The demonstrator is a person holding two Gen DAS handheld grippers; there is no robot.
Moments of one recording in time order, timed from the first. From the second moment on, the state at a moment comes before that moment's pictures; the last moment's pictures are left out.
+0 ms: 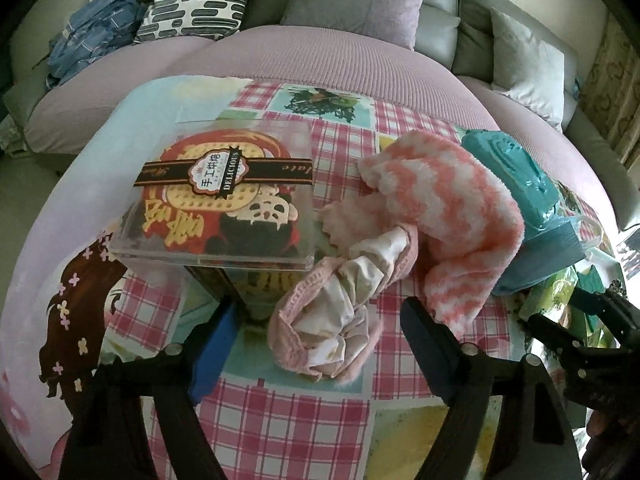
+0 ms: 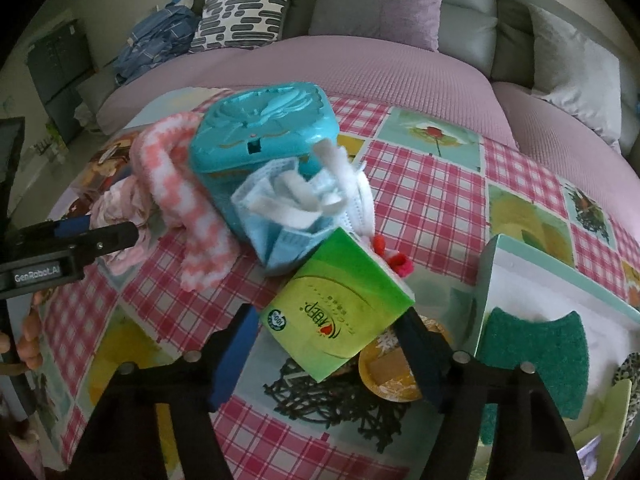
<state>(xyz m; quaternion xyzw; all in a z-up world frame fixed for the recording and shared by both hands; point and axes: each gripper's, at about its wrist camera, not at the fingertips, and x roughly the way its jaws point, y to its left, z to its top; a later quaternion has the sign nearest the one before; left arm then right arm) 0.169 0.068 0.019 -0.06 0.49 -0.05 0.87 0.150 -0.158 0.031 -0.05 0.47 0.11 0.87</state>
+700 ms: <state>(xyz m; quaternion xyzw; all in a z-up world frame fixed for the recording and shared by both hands) 0.156 0.069 0.026 -0.07 0.48 -0.06 0.87 0.126 -0.161 0.050 -0.03 0.47 0.12 0.87</state>
